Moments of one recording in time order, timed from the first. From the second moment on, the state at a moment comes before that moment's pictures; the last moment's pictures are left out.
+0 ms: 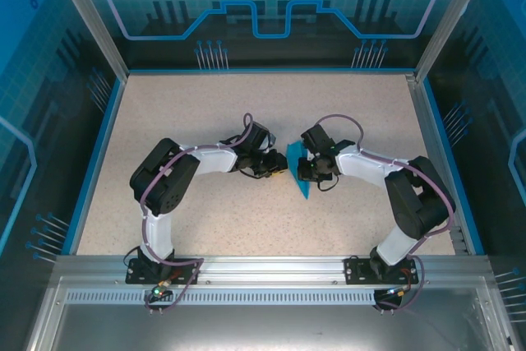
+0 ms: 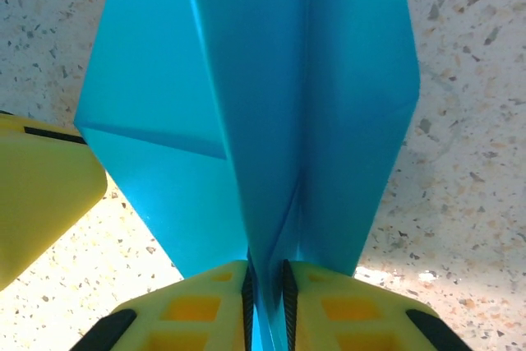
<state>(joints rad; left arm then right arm) -0.58 1.96 1.10 -0.05 0.49 -0.92 0.52 1.65 0.94 -0.51 -0.09 0.54</state>
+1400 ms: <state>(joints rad) -0.54 1.67 1.02 -0.46 -0.11 -1.01 0.61 1.83 1.11 -0.62 0.09 0.55</state>
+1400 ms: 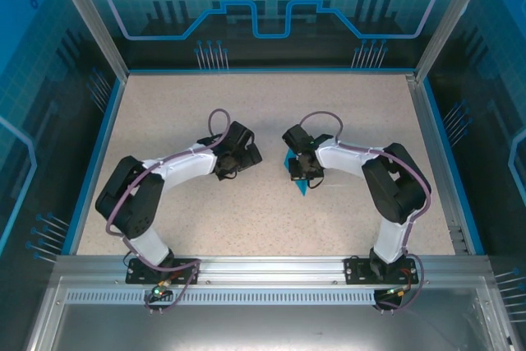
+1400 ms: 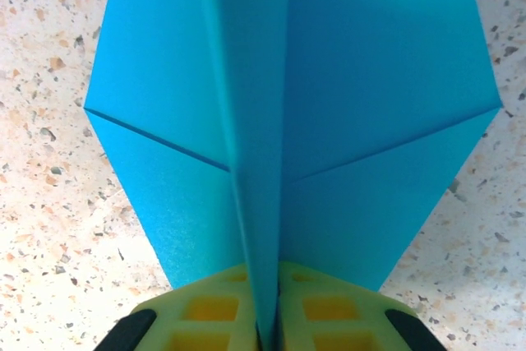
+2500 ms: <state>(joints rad) -0.40 1.39 0.83 -0.57 -0.20 -0.98 0.61 2.31 1.84 -0.82 0.18 0.52</state>
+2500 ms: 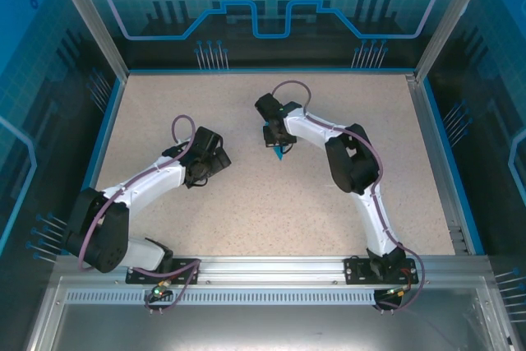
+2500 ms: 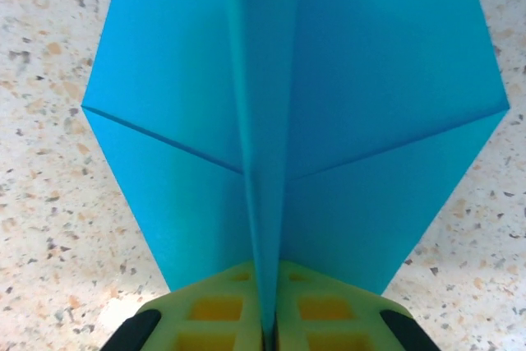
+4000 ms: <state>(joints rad) -0.18 1.21 0.61 -0.16 -0.53 -0.45 0.13 1.34 0.73 -0.23 0.58 0.25</state>
